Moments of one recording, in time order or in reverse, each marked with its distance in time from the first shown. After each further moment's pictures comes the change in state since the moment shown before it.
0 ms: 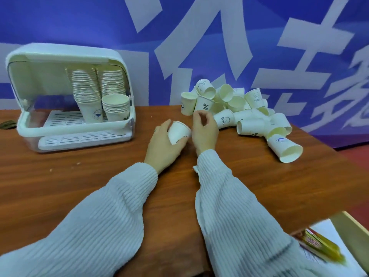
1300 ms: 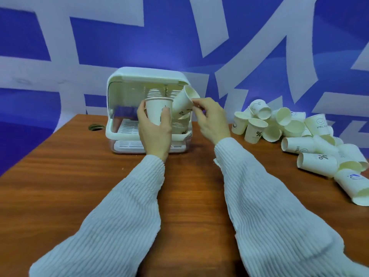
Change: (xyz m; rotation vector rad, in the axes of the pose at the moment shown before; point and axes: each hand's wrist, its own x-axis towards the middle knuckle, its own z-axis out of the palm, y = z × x) left_hand 0.003 -0.023 -0.135 -0.432 0.819 -0.074; right_hand -0.005 -0.080 0.107 -0.327 -0.425 -0.639
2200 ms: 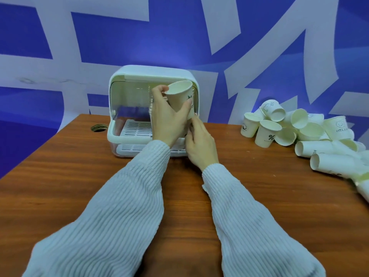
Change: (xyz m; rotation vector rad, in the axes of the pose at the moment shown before) left_hand 0.040 0.006 0.025 0.131 -0.162 0.177; right_hand -0.040 0.005 0.063 0.056 -0.116 0.060
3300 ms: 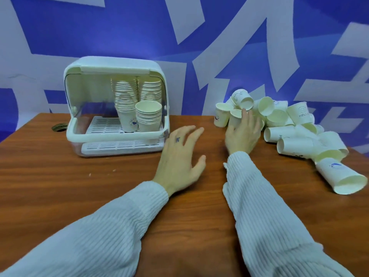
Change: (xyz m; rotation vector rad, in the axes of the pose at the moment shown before) left_hand -0.117 -0.022 0.044 0.412 -0.543 0.471; right_hand -0.004 0.144 -0.112 -0.530 0.494 0.470
